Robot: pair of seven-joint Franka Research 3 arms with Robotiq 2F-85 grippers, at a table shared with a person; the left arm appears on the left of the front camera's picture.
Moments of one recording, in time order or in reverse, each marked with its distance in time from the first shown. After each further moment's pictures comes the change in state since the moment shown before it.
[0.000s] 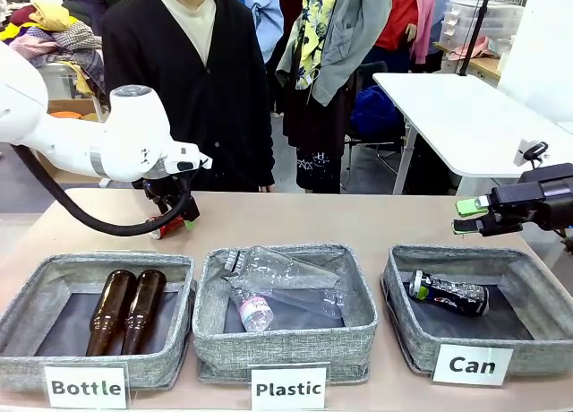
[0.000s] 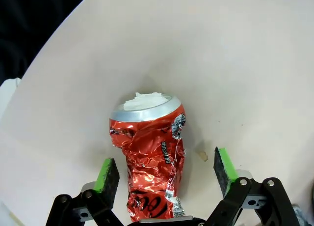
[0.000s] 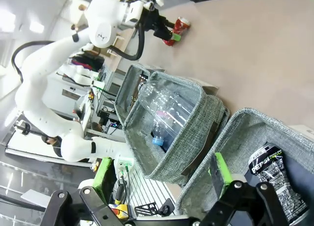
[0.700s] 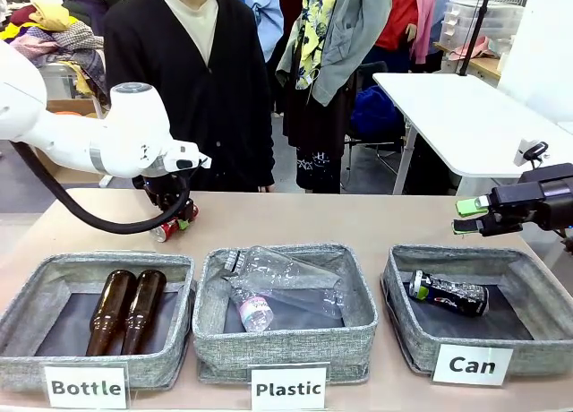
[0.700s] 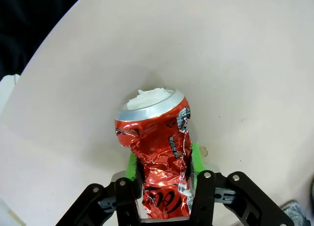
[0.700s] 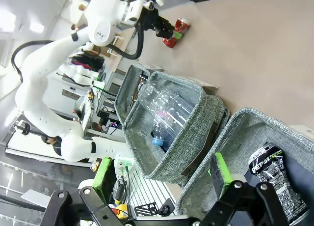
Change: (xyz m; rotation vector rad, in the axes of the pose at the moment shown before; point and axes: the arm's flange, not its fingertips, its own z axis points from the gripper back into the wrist) left arm 0.001 0.002 0.003 -0.009 0.023 0.002; right arm 0.000 0.000 0.000 0.000 0.000 0.000
